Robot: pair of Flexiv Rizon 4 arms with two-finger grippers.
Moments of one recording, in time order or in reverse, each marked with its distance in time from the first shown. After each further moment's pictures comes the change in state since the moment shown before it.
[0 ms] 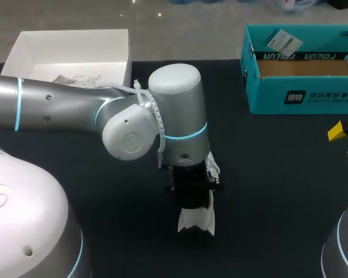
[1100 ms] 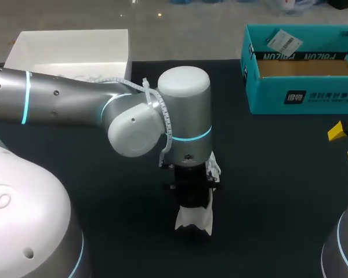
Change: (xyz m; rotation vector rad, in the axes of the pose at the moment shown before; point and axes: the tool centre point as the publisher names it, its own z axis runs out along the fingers) left arm 0.014 0.017 0.006 -0.036 0.076 -0.056; right arm 0.000 0.000 0.000 0.000 0.000 0.000
